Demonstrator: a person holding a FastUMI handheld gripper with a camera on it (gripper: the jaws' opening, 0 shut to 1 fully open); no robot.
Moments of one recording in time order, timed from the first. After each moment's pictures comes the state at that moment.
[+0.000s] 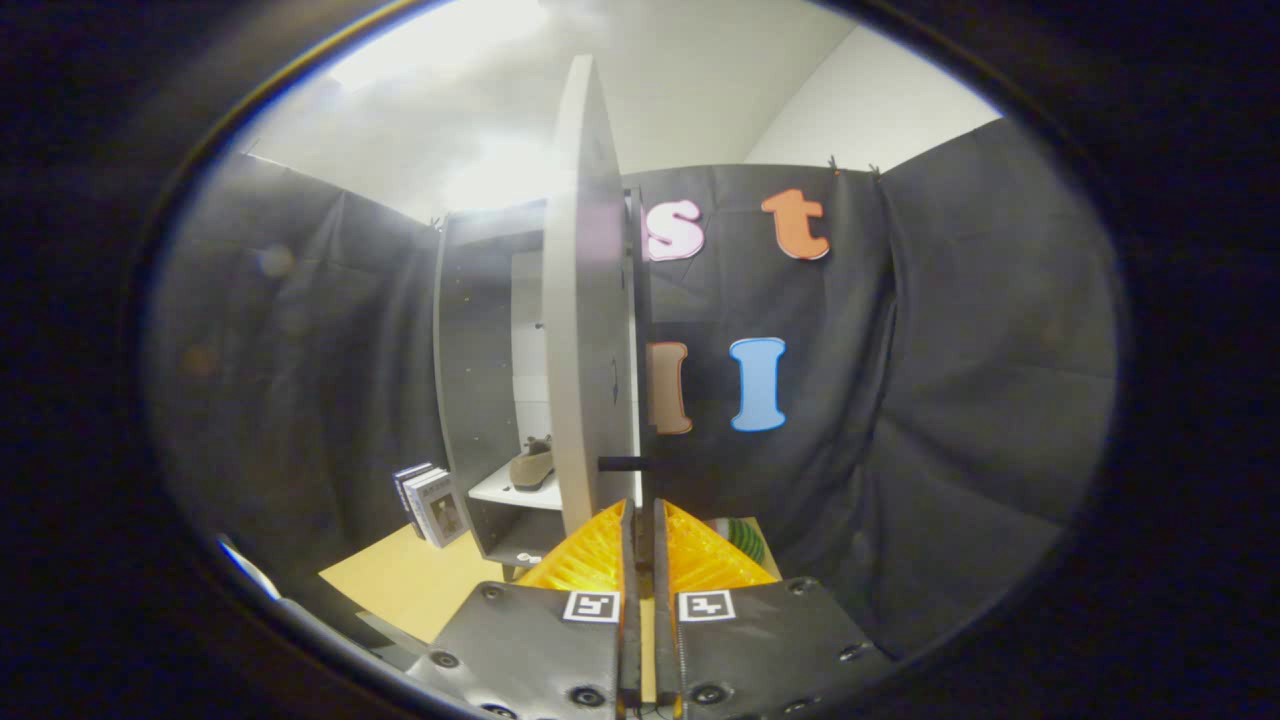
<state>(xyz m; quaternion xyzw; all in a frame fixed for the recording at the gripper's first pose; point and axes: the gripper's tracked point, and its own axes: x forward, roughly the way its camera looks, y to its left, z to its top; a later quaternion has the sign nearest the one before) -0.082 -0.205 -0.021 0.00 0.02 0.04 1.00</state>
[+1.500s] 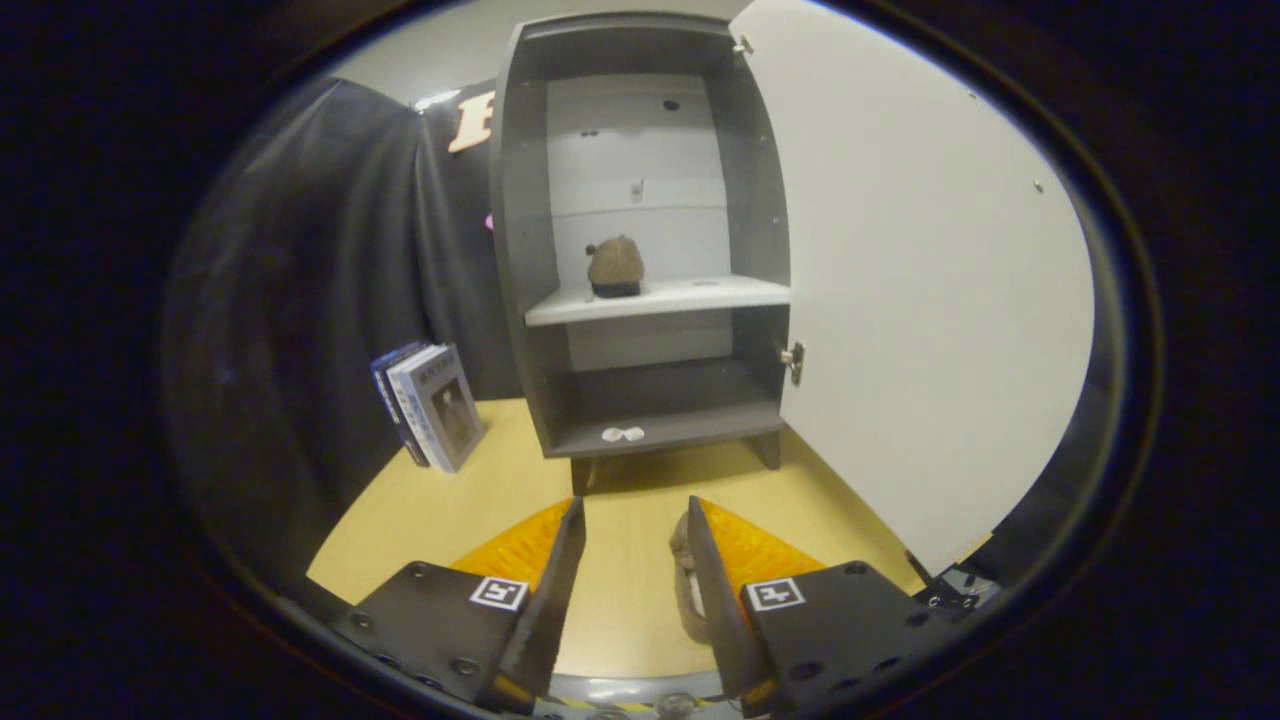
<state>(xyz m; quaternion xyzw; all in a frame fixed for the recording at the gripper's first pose) 0.003 0.072 -0.383 0.02 0.22 -0.03 0.97</state>
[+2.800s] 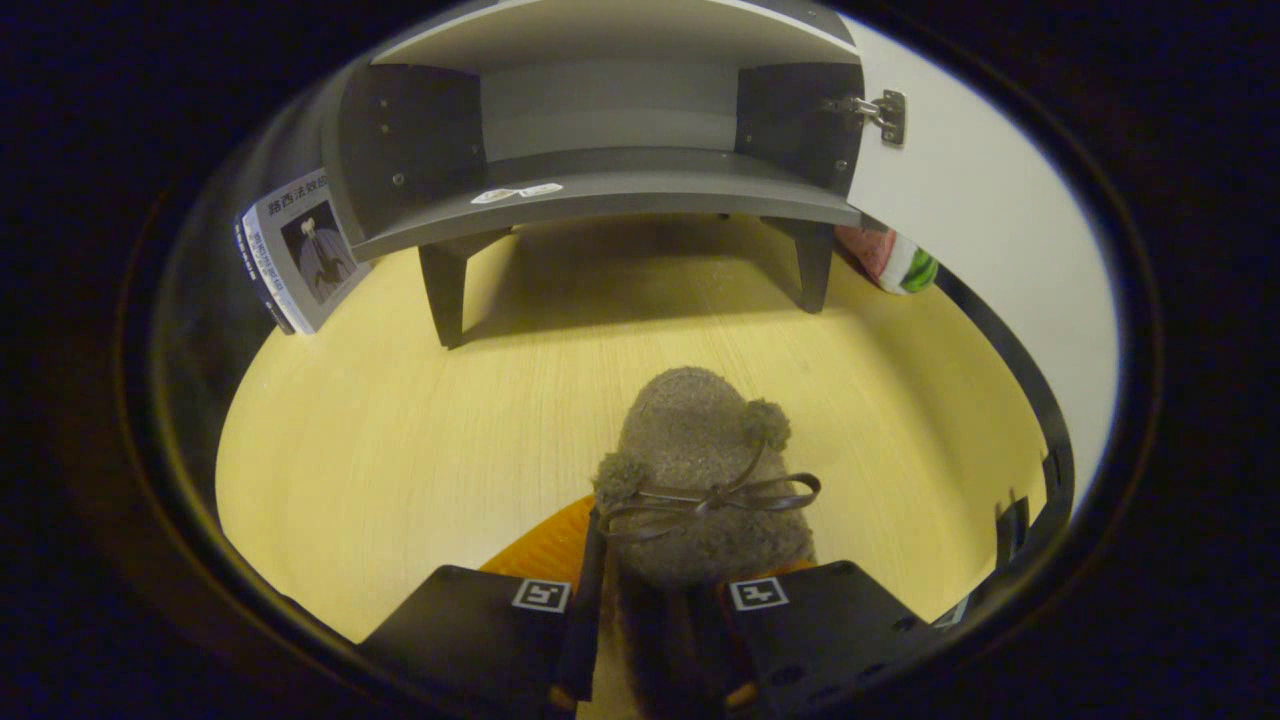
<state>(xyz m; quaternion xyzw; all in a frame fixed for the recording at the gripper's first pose) 0.100 0.031 -0.588 -0.01 0.41 -0.07 0.91</state>
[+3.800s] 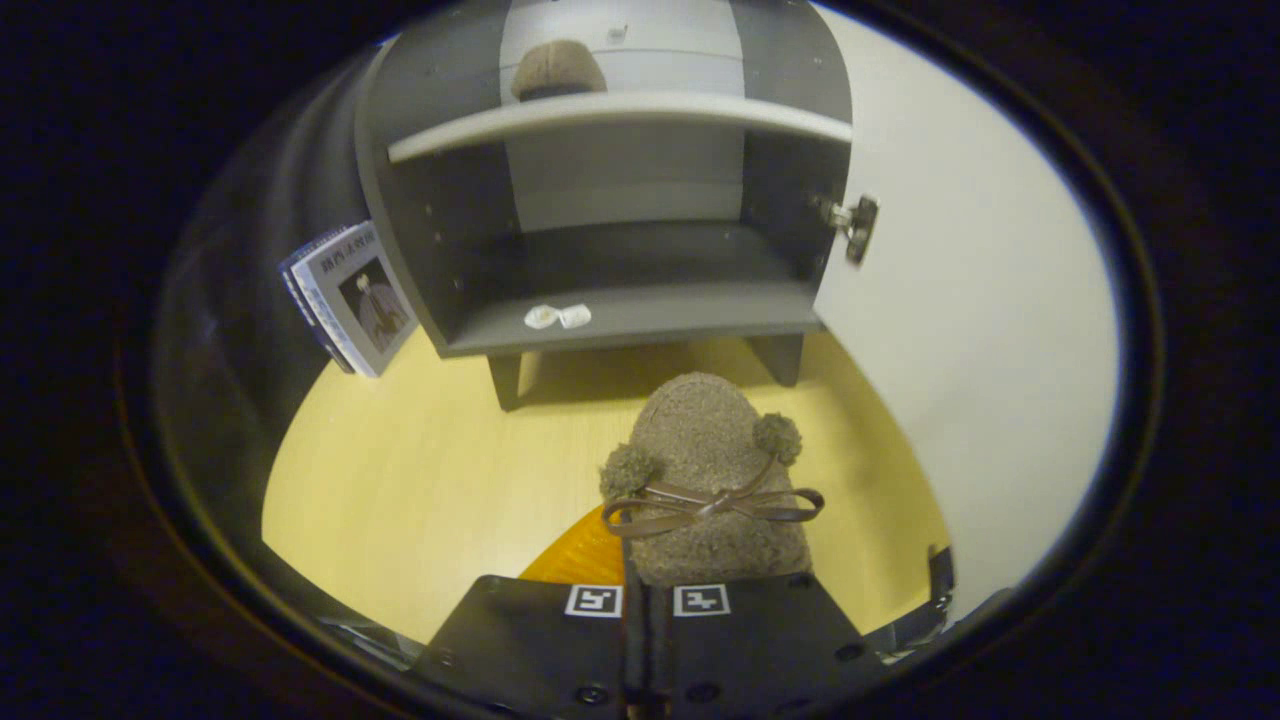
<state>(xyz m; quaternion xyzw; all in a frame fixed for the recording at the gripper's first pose) 0.092 0.033 -0.423 -0.01 0.38 -0.02 0.93</state>
